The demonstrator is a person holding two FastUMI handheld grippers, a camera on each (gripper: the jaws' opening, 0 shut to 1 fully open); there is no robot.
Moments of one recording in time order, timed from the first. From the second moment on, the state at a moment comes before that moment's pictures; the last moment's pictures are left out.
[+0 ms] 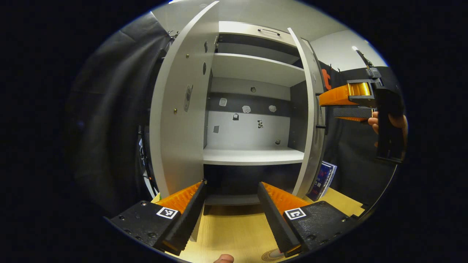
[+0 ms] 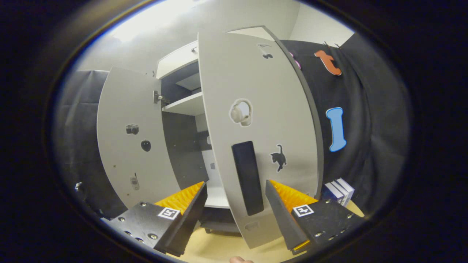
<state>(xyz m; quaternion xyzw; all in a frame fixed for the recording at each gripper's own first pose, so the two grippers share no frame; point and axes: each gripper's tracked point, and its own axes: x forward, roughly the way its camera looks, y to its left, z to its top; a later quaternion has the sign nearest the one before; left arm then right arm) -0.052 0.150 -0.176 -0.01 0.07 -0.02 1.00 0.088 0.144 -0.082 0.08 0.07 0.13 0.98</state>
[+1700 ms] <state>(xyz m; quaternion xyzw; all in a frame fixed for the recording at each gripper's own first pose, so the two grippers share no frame) -0.116 0.327 -0.143 -0.02 0.05 0.17 0.98 0.069 0.183 -0.129 0.05 0.11 0.17 0.98</state>
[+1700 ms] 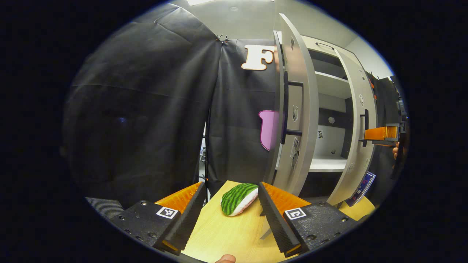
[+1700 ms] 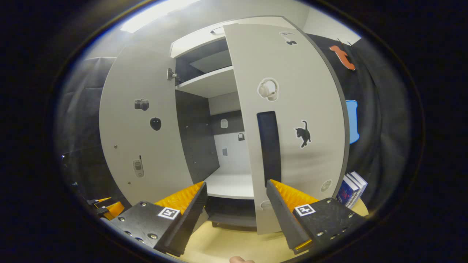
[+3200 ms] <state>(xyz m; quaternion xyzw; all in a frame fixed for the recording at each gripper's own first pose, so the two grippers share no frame) -0.065 0.256 -0.173 -0.03 0.08 0.07 0.99 0.044 0.128 -0.136 0.06 0.11 0.14 0.98</state>
